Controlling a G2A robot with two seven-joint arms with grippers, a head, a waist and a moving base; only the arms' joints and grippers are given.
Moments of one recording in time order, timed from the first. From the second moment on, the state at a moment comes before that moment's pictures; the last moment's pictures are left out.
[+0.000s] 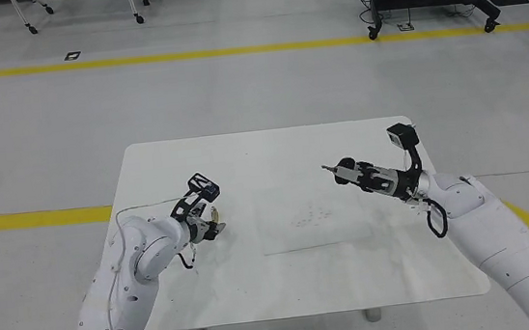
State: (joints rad) left arm 1.25 -1.17 -1.24 -1.67 1.11 -0.37 -1.05; right arm -1.12 -0.92 1.09 -1.26 0.33 -1.01 0.76
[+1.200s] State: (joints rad) left arm 1.14 -1.18 -1.13 -1.46 1.12 -0.26 -0.94; right arm -1.12 -0.92 1.09 -1.26 0.33 -1.01 0.76
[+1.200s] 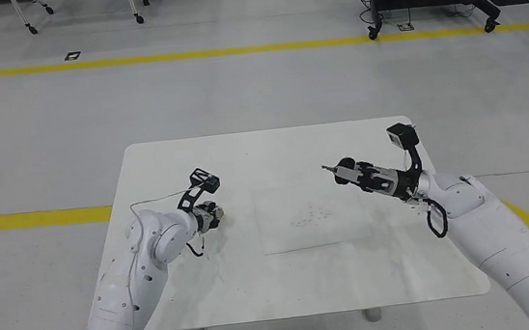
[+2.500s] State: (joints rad) left arm 1.08 -1.19 -1.10 -1.36 1.09 -0.28 -0.89; right arm -1.12 -0.92 1.09 -1.26 0.33 -1.01 0.76
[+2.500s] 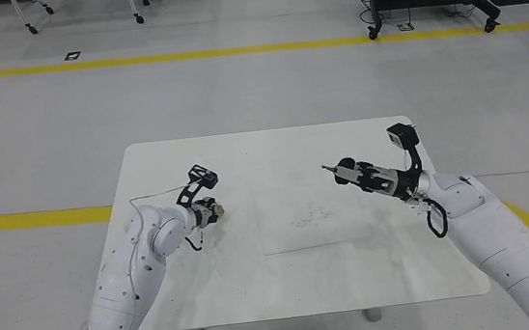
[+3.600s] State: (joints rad) left arm 0.96 -1.22 -1.13 -1.15 0.51 -0.37 -0.94; right arm -1.14 -0.94 1.06 -1.29 0.35 -0.96 0.69
